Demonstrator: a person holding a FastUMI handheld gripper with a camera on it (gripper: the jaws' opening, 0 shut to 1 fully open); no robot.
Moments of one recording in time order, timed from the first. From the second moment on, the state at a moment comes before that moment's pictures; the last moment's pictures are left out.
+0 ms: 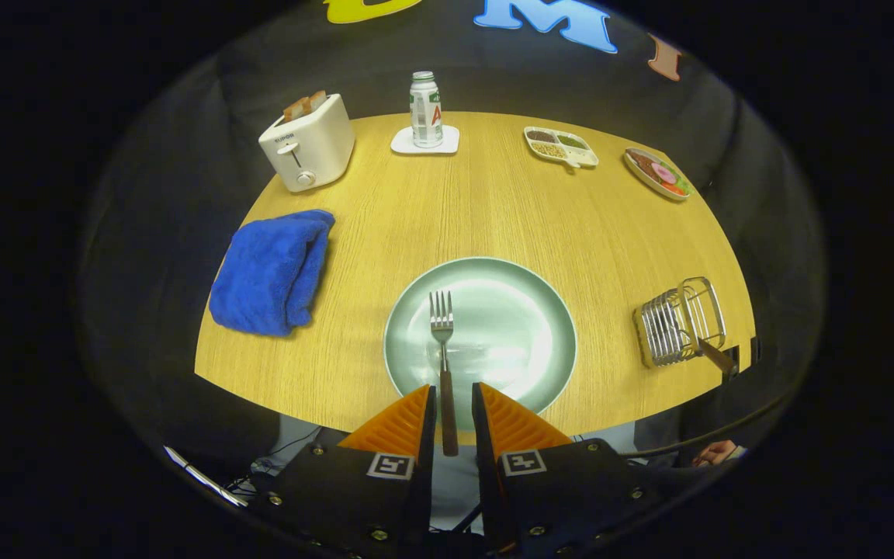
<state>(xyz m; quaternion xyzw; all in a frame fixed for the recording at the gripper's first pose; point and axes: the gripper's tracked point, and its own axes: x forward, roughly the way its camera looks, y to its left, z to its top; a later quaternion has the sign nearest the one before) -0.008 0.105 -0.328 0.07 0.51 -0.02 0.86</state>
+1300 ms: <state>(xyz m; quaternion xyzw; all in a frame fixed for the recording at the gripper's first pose) 0.003 0.100 -0.415 0.08 0.56 -0.02 0.83</state>
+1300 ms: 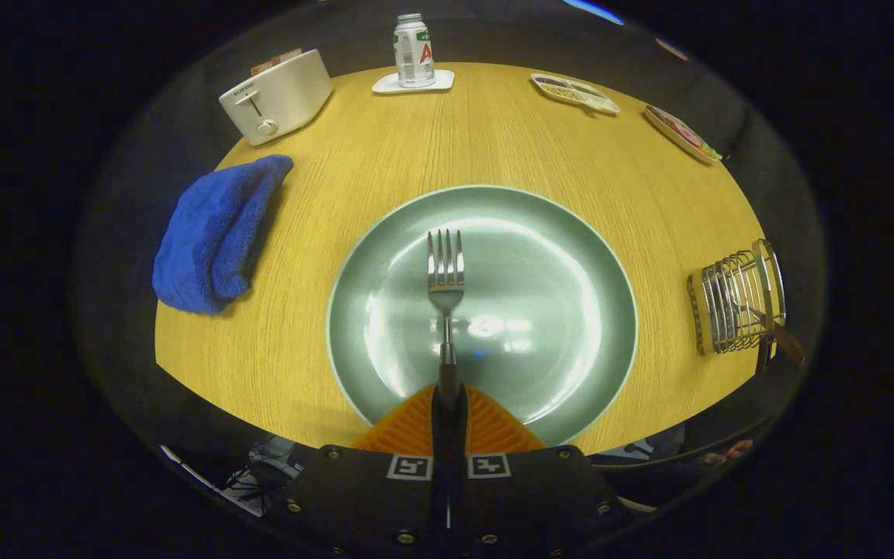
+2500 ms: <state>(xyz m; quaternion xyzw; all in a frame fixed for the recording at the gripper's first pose) 0.032 -0.019 -0.293 0.12 0.46 -0.17 0.86</state>
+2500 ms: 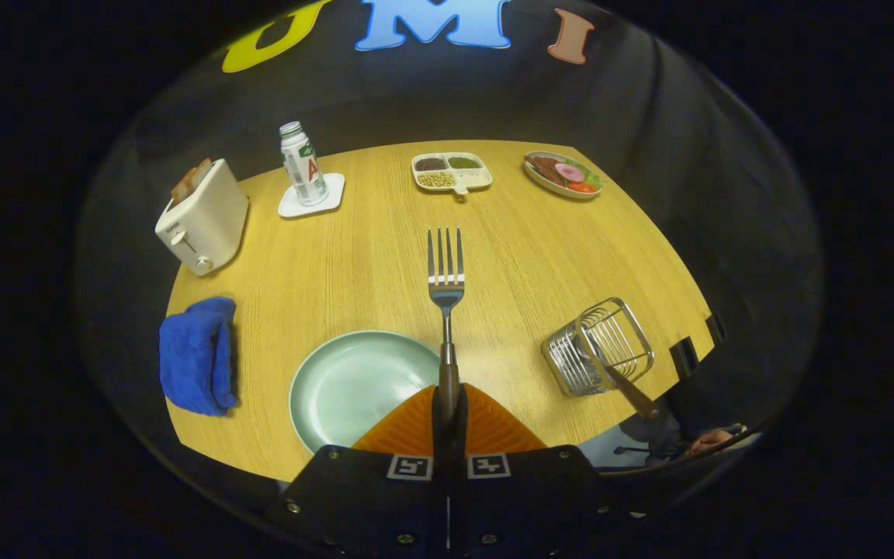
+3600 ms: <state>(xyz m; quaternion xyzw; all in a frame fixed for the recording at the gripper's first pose) -0.020 -0.101 -0.299 0.25 0.49 -0.30 0.78</state>
